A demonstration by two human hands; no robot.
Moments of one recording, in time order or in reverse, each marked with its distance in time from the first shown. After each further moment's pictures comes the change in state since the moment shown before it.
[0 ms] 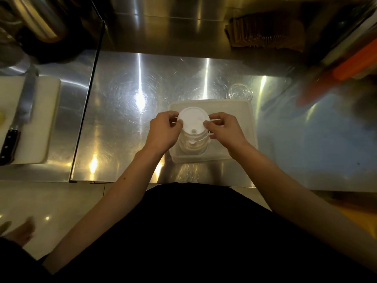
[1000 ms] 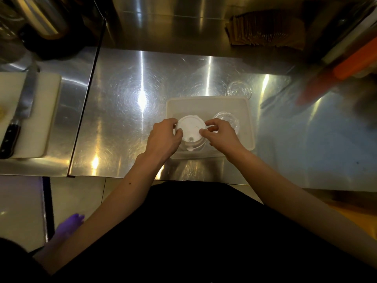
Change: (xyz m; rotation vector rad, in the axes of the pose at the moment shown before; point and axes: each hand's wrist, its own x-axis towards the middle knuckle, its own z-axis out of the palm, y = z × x) left_hand -0.018 -0.015 0.016 0.311 -0.022 0.044; right_hand -0.014 0.014 0.001 -0.218 -0.063 -0.024
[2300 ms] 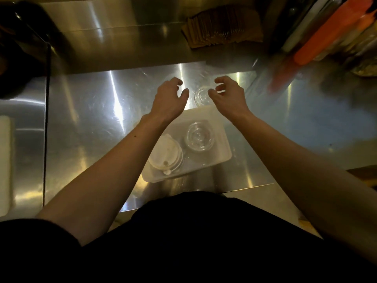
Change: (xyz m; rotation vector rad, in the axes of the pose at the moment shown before) left_hand 0.130 0.111 0.022 -0.064 -0.054 0.280; right_hand 0.078 -0.026 -0.109 -0.099 0.414 -0.100
